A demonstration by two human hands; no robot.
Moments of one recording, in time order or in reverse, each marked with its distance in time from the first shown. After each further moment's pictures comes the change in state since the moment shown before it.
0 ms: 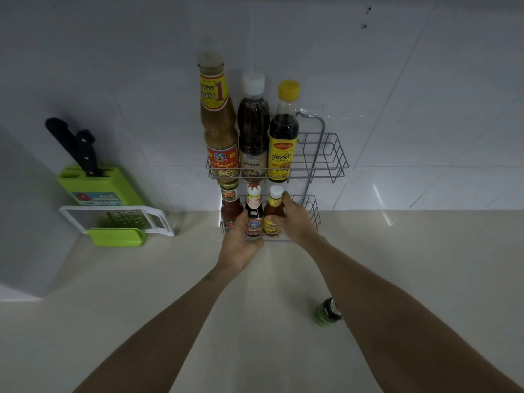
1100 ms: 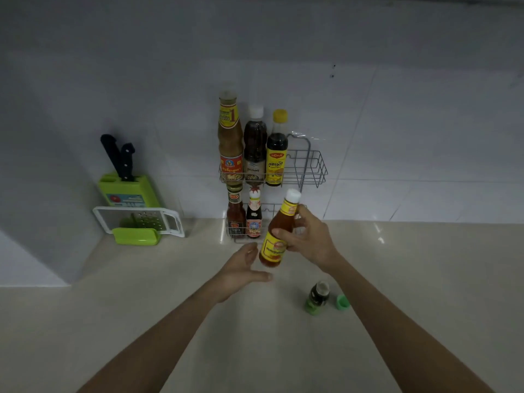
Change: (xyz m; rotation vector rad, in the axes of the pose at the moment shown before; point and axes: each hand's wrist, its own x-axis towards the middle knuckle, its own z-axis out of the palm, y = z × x) left_hand -0.110 0.023 -0.008 -0.098 -0.255 -0.142; right_hand -0.151 -0.066 -0.077 0.469 0.048 -0.027
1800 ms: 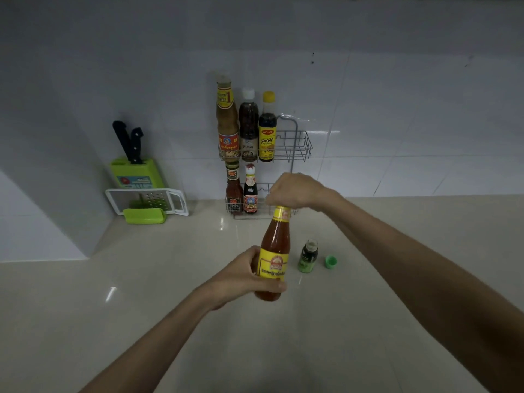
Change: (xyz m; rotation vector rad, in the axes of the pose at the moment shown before) left_hand -0.135 0.011 0.041 0.107 -0.182 0.056; right_hand -0.040 -0.101 -0.006 -0.875 -0.301 0.038
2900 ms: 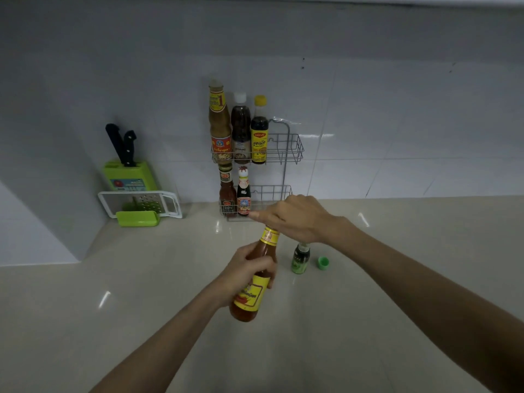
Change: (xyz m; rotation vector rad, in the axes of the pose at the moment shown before) left_hand 0.014 0.006 0.021 -0.203 0.104 0.128; right_hand -0.058 0.017 0.018 -0.254 0.198 -0.369
